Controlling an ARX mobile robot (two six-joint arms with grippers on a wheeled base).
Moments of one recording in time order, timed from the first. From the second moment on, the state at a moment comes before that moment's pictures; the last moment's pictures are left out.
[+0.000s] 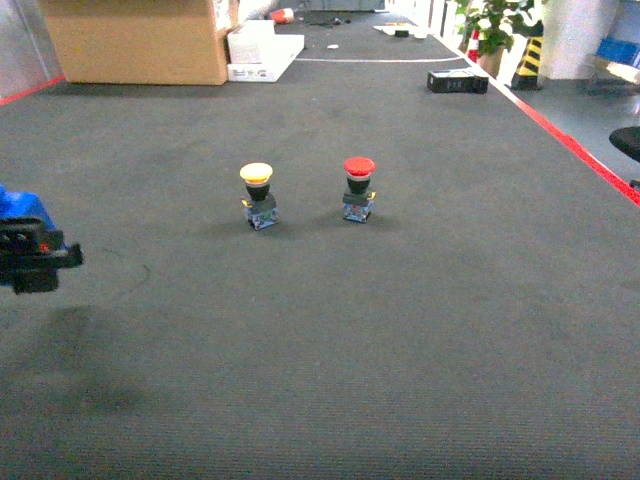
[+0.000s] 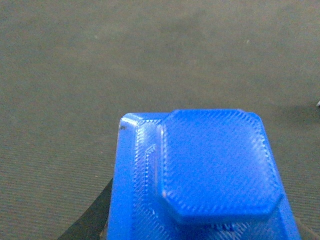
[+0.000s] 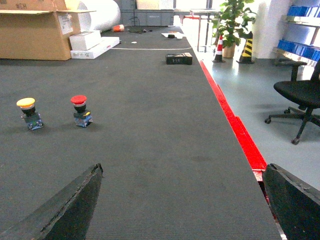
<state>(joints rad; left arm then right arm) 0.06 1.92 0.62 1.00 -0.05 0.01 0.00 0.01 0.01 0.00 0.00 0.00</state>
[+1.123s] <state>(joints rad) -0.38 0.20 0.19 -0.02 -0.61 -0.06 0.00 0.01 0.01 0.00 0.00 0.00</state>
